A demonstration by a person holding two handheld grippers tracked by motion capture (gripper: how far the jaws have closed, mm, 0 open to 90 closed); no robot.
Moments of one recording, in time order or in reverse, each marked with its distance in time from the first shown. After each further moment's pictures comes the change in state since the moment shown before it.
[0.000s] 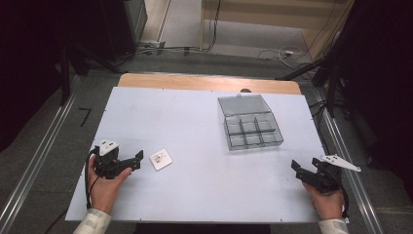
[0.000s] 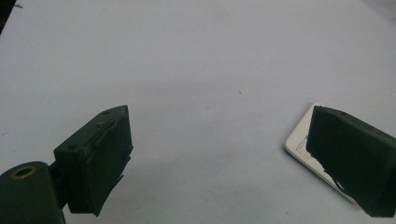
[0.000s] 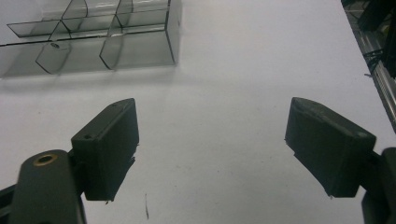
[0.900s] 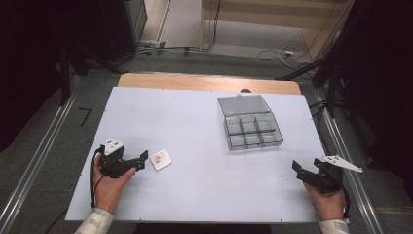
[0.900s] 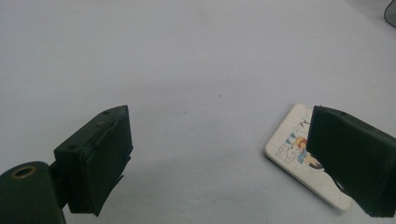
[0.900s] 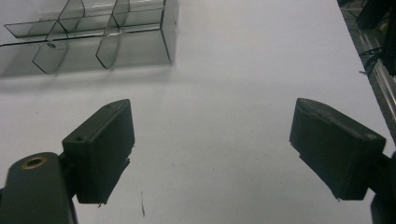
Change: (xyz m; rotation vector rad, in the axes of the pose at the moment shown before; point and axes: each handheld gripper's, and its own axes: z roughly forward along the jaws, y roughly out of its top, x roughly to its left) left arm -0.010 0.001 0.006 0.005 -0.038 0.021; right arm -0.003 -0.001 -0.002 0.000 -0.002 0.004
